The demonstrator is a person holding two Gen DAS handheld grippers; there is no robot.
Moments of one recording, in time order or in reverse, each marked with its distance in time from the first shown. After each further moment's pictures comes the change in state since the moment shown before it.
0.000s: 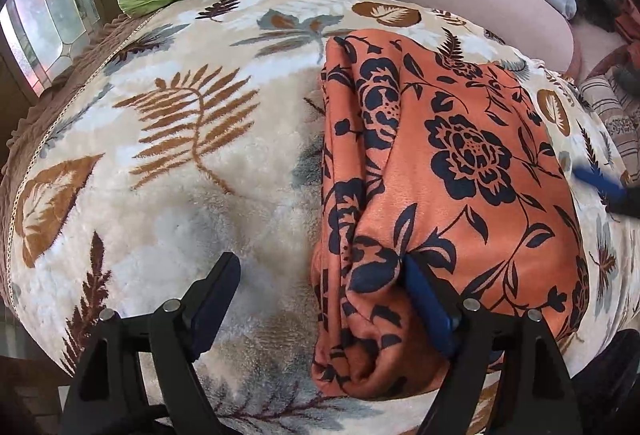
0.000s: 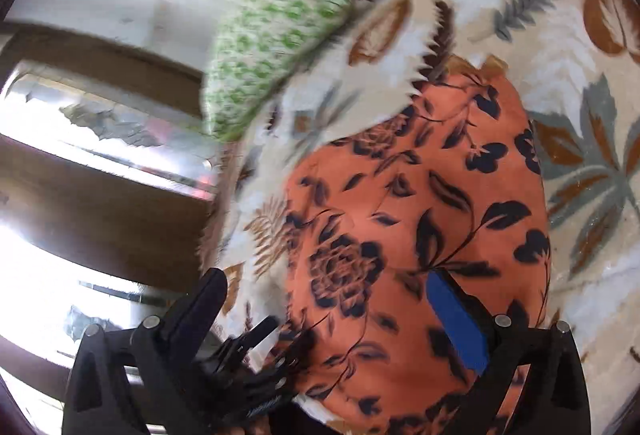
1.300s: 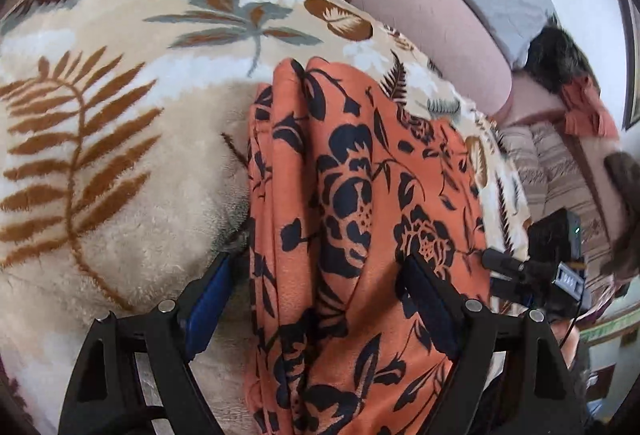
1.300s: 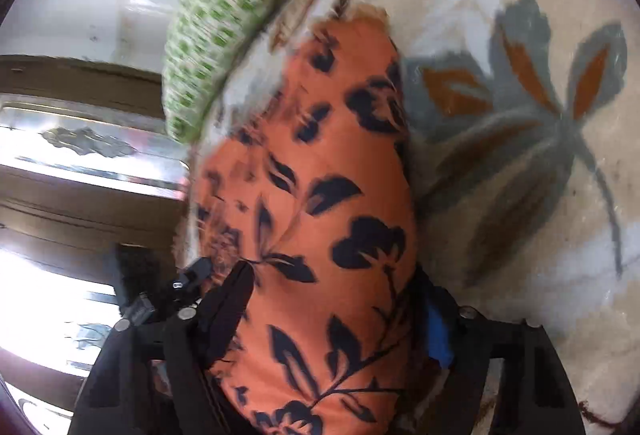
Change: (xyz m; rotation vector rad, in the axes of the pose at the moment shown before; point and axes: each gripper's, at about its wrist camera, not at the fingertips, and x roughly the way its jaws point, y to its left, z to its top) left arm 0.050 0.018 0.062 -0.122 0.085 -0.475; right arm 0.012 -0.099 0.024 0.090 0.077 -0.001
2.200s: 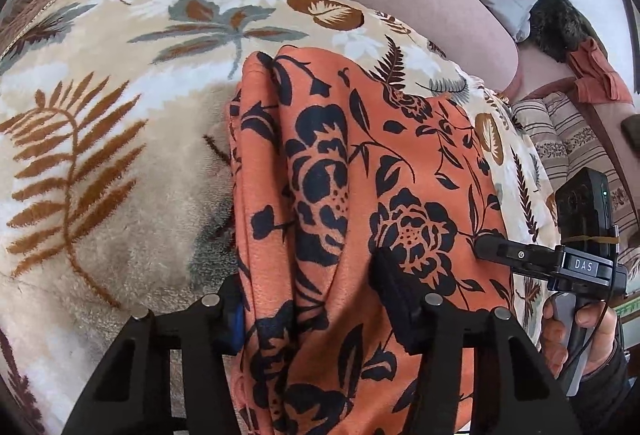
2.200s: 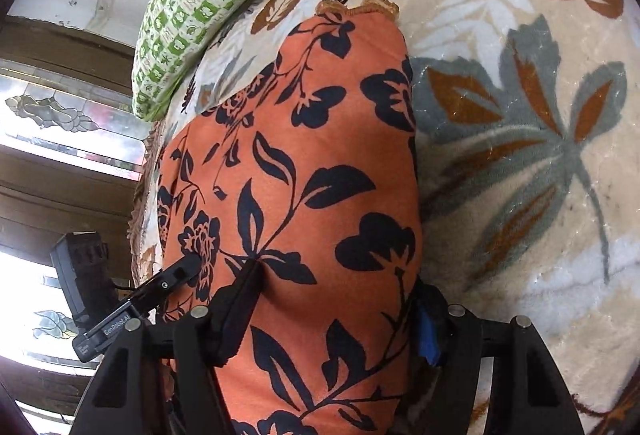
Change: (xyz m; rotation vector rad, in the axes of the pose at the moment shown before) left arm 0.005 -0.023 -0.005 0.091 0.000 0.090; right arm 0.026 0.034 -0.004 -0.080 0.031 -0.183
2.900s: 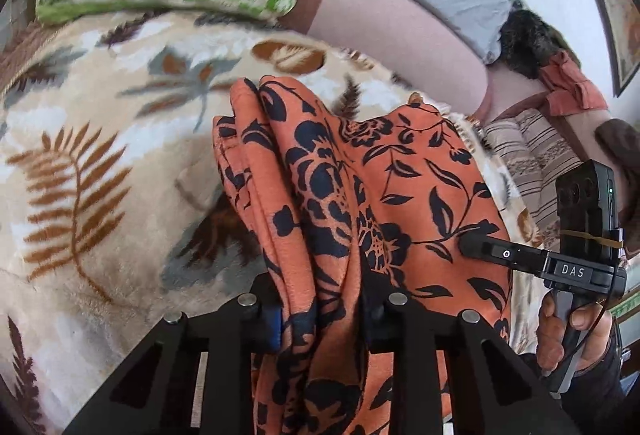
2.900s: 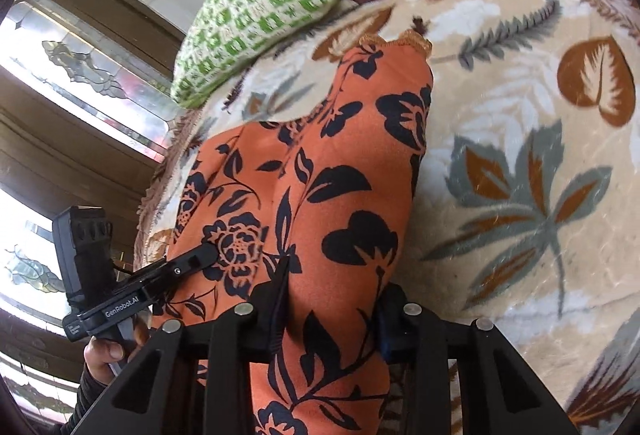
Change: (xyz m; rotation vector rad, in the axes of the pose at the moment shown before) left arm -0.051 -0.042 0.002 0.034 -0.131 -0.055; right arm -0.057 0.050 0.004 -0.229 -0.104 -0.008
